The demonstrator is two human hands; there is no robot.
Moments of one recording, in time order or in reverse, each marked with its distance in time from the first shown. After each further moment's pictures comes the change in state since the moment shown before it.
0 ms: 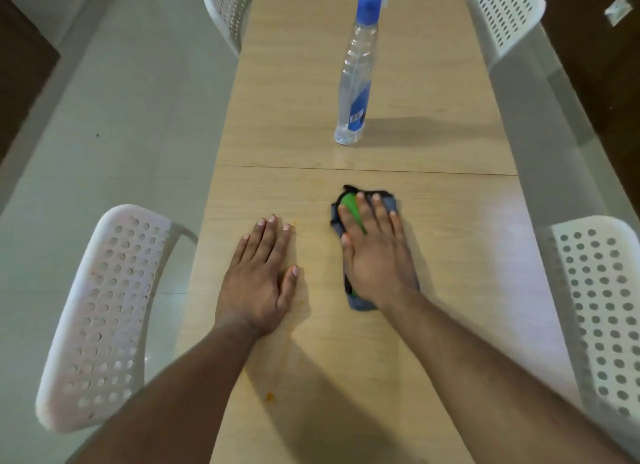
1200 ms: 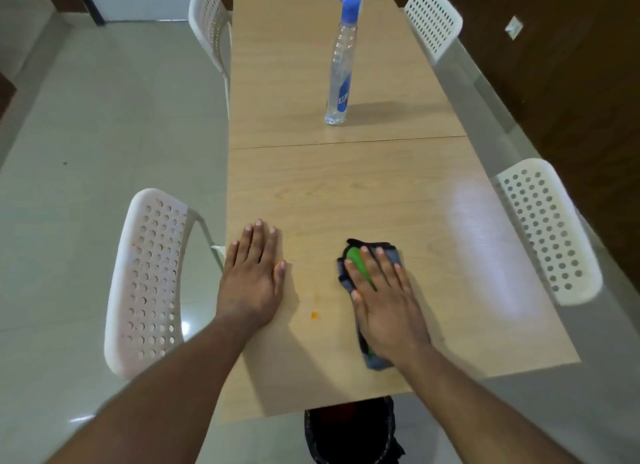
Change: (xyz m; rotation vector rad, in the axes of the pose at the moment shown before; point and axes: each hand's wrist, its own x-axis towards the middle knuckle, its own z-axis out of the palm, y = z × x) left_hand -0.101 -0.056 -0.004 0.013 -0.009 0.057; right_hand -0.210 -0.074 0.022 -0.018 -0.033 0.094
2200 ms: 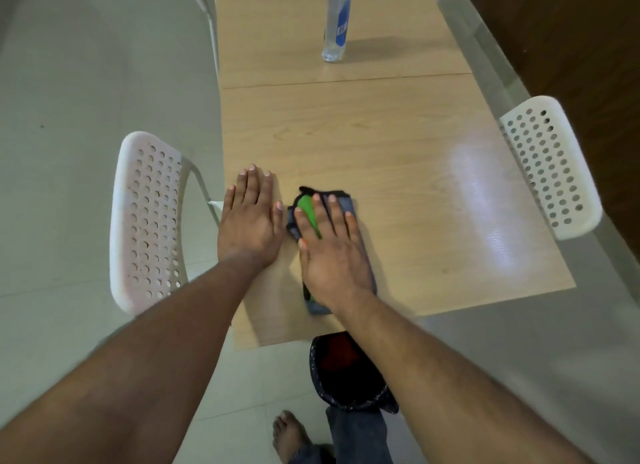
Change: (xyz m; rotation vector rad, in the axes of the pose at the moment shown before) left_hand -0.012 -0.005 0.001 -0.069 0.057 -0.012; right_hand -0.002 -0.107 0.017 0.027 0.038 -0.005
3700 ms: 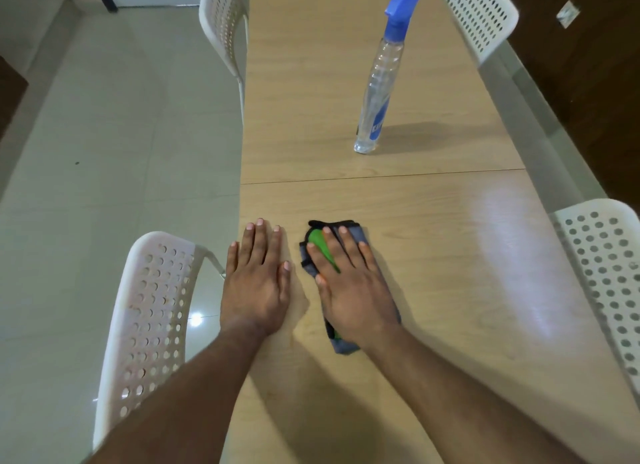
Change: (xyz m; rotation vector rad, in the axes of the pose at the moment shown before) left_hand 0.122 -0.027 -0.002 0.047 0.003 -0.062; right_hand 0.180 0.047 -0.023 0.005 -0.036 -0.162
